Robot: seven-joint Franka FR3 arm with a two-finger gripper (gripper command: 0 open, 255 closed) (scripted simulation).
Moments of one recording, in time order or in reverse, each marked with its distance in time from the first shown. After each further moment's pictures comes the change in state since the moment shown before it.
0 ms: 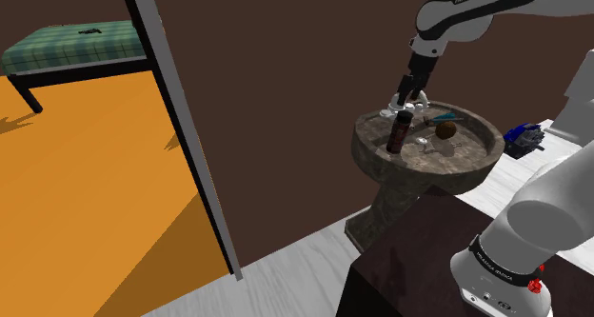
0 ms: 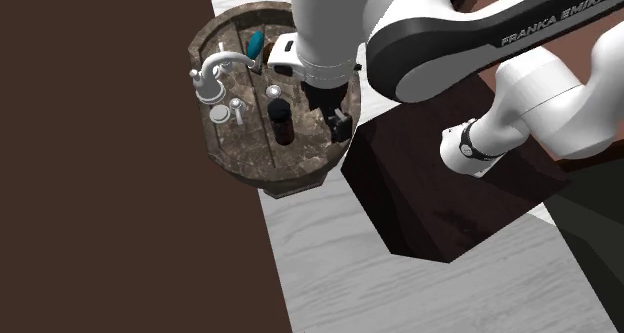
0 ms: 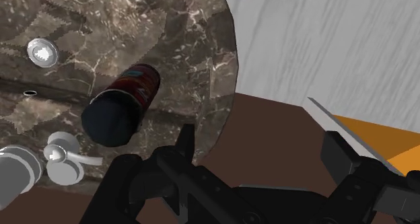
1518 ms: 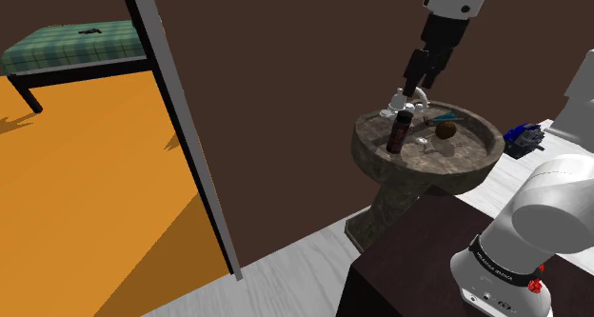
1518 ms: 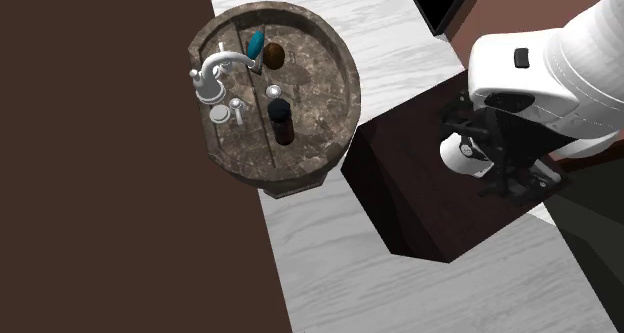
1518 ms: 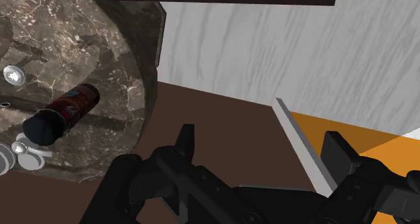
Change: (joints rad) arm 0.078 -0.534 0.363 -0.099 0.045 -0.365 0.443
